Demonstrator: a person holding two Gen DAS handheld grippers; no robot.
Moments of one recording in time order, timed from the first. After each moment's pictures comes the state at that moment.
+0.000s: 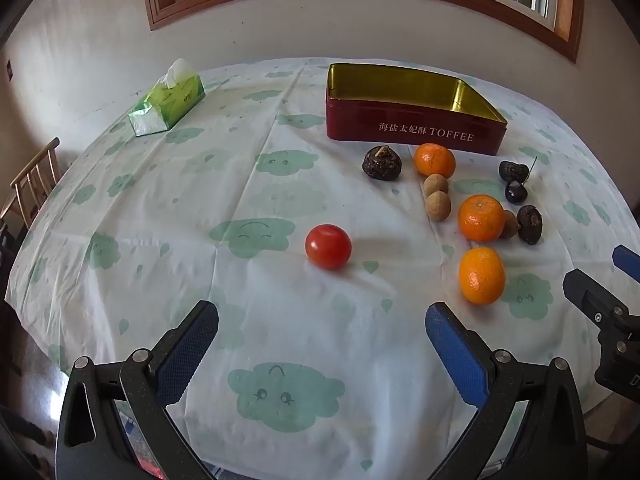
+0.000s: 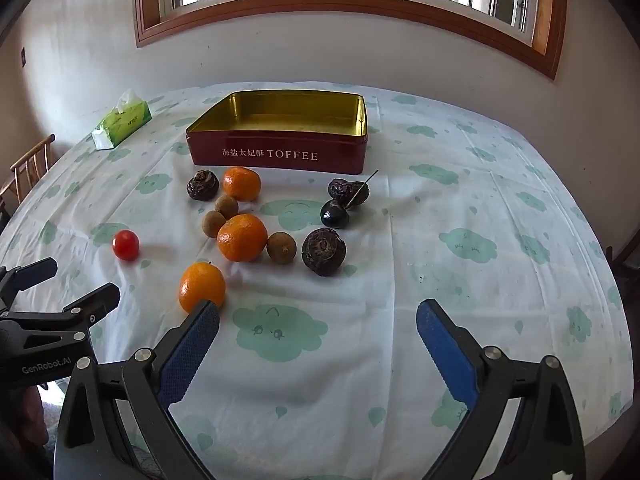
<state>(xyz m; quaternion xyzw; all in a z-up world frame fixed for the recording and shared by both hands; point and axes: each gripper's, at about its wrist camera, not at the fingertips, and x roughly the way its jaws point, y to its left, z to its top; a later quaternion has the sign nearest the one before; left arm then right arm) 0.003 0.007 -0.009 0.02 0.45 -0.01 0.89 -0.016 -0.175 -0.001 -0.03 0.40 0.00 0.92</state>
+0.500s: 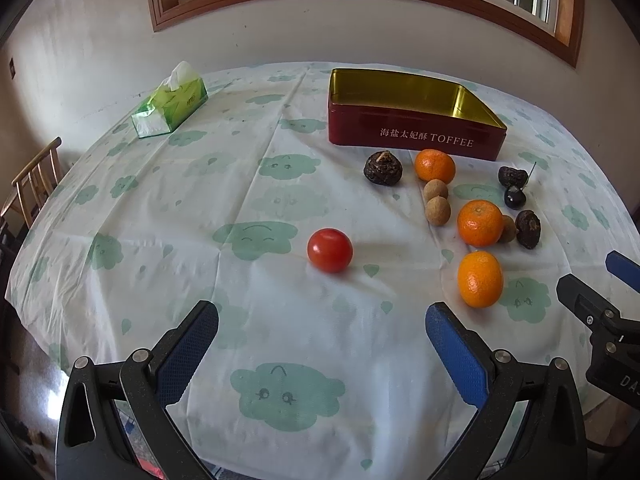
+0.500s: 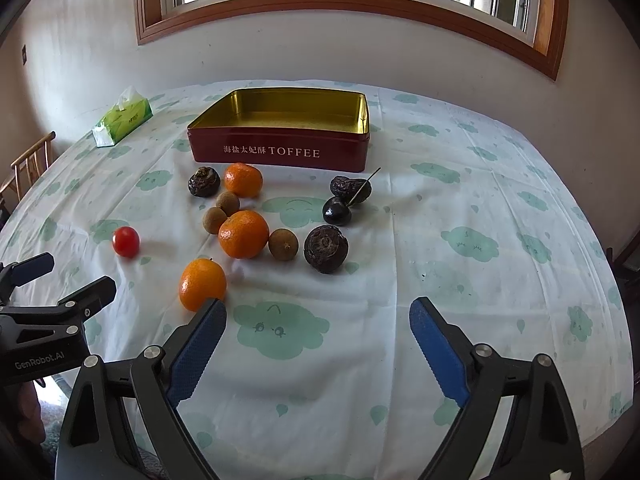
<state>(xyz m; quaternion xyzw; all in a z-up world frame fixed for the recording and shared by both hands) 0.004 0.012 -0.002 0.01 0.44 -0.02 0.90 -0.016 -0.173 -0.003 -0.03 0.41 0.00 0.91</state>
